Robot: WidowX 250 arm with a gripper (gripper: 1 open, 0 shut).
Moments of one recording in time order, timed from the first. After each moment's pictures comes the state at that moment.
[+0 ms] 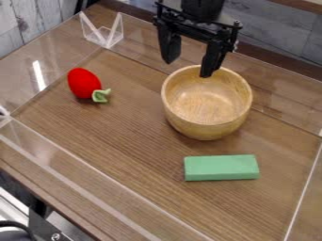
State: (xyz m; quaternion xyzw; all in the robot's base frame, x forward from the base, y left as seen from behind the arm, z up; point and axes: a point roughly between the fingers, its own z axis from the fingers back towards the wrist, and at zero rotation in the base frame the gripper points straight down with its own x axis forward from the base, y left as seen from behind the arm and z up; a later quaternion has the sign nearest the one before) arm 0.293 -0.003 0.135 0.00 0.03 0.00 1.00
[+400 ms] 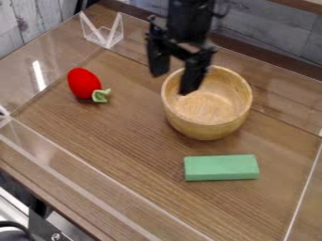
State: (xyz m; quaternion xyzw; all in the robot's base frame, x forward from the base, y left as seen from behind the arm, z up) arm 0.267 0.035 0.107 -0.01 0.08 -0.15 0.99
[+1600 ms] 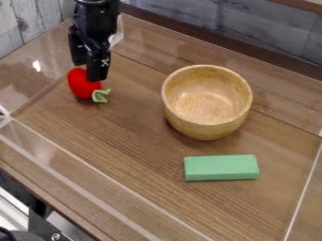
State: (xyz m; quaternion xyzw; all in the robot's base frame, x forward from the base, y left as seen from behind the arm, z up) arm 0.268 0.159 0.069 0.01 0.10 -0.17 0.98
